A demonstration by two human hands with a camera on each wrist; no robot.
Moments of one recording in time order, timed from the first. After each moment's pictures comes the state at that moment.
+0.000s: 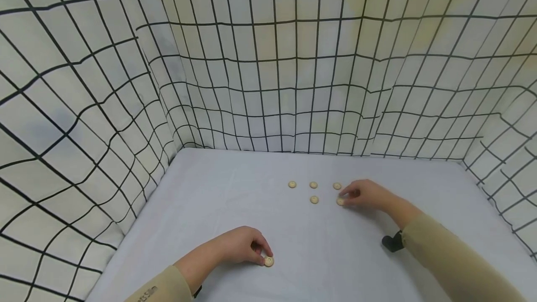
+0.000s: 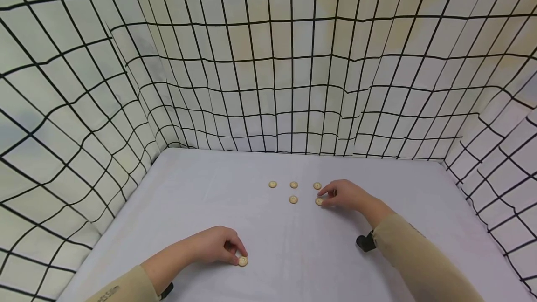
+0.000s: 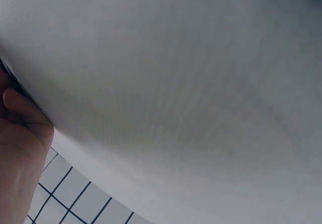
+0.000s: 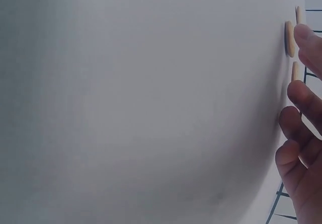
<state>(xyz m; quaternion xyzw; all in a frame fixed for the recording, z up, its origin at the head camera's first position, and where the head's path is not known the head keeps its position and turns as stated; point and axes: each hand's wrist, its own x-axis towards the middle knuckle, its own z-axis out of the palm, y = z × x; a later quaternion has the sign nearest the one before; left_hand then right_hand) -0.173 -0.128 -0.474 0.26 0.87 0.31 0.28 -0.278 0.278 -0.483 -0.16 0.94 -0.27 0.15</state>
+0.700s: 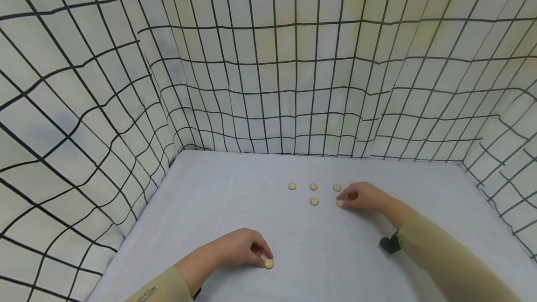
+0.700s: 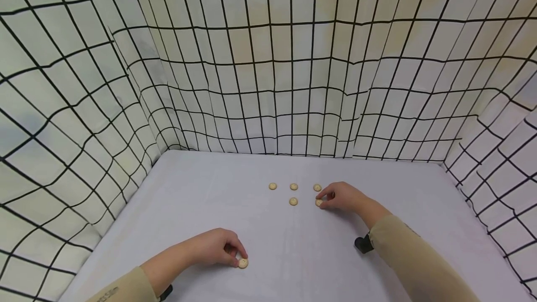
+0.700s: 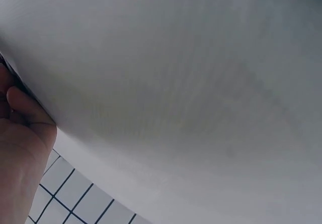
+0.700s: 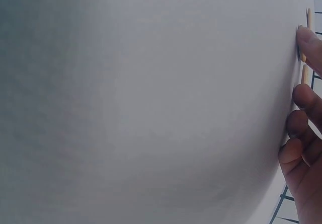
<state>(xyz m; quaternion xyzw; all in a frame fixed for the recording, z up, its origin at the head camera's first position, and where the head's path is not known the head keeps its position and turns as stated) -0.173 -0.130 -0.479 0.26 0.87 0.32 0.28 -0.279 0.272 -0.489 -0.15 0.94 -0.25 0.15</state>
